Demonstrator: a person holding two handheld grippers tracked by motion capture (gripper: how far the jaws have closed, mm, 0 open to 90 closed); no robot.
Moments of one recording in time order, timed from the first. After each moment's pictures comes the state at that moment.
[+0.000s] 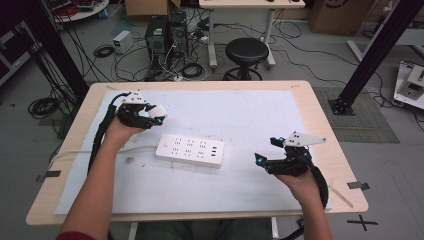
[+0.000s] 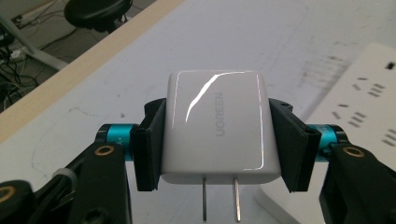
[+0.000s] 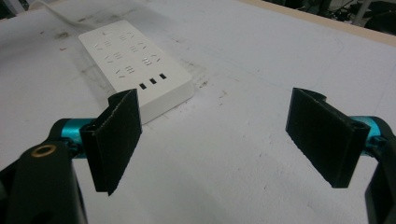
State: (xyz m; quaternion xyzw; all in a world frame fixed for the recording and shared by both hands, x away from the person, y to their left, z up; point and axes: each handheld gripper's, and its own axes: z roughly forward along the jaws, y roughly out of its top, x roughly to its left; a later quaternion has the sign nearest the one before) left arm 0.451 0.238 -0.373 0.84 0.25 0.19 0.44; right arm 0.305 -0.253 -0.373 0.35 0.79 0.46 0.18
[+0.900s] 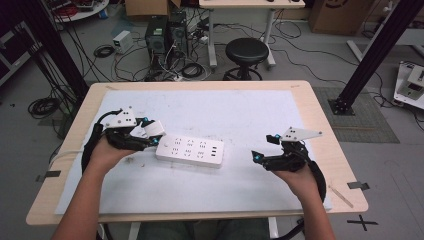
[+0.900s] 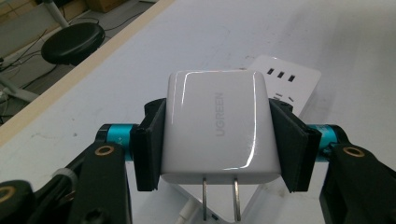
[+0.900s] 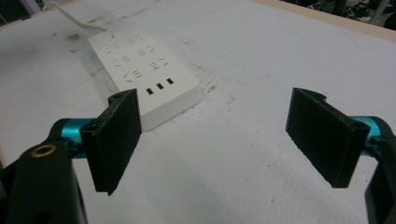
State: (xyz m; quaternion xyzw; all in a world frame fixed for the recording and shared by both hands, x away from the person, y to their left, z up) left arm 0.366 0.233 -0.351 0.84 0.18 0.19 0.47; right arm 0.316 -0.246 -0.368 0.34 0.80 0.47 0.15
